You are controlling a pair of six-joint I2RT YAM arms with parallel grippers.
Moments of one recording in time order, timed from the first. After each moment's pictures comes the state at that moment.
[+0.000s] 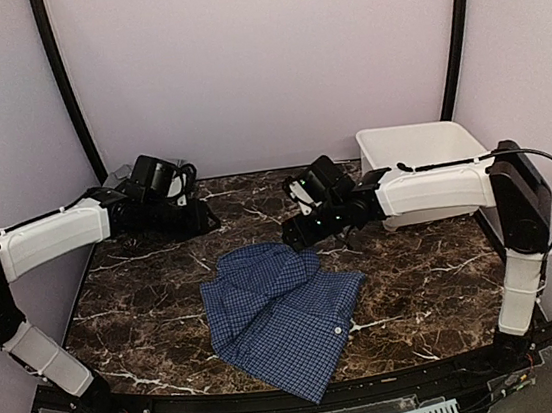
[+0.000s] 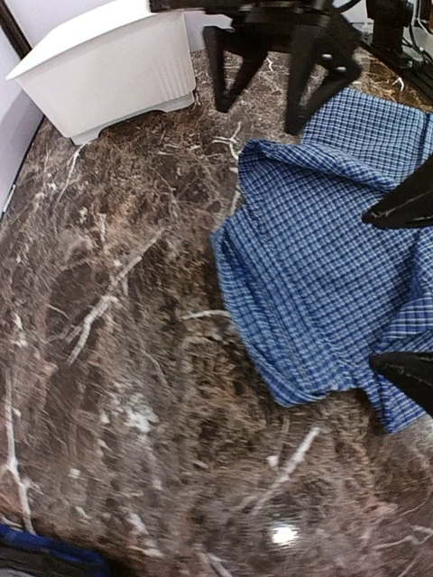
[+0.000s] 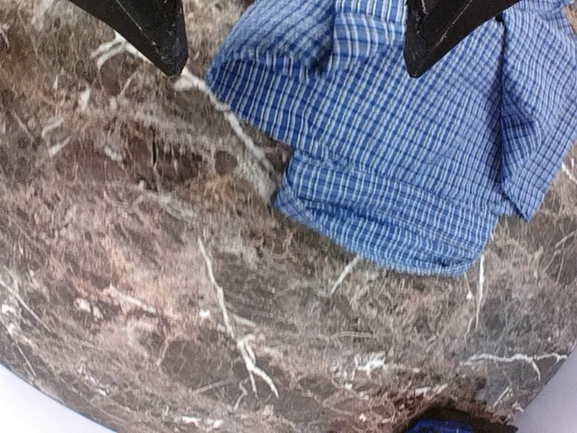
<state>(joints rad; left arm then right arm) -0.54 1.54 1.19 -0.44 0.14 -0.53 0.85 1.86 1.36 -0.33 0.09 0.27</state>
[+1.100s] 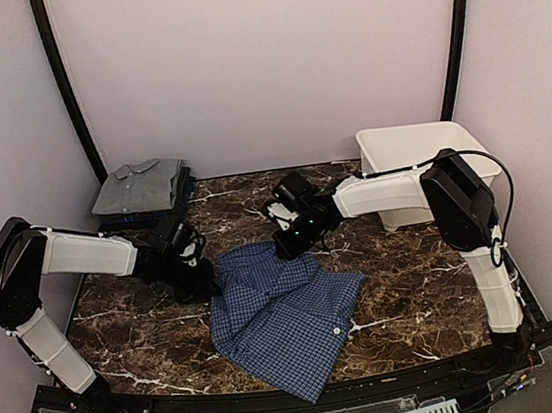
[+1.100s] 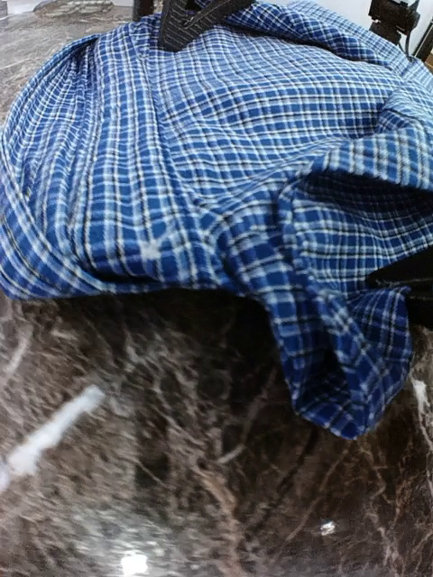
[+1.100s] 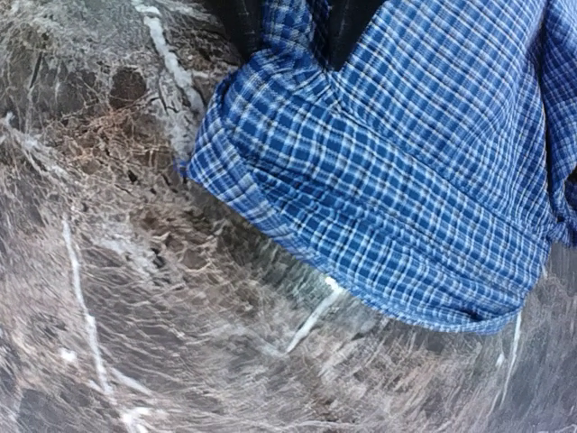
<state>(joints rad) -0.55 1.64 0.82 -0.28 0.28 -0.79 0.82 2.22 1.68 -0.48 -0.12 0.20</state>
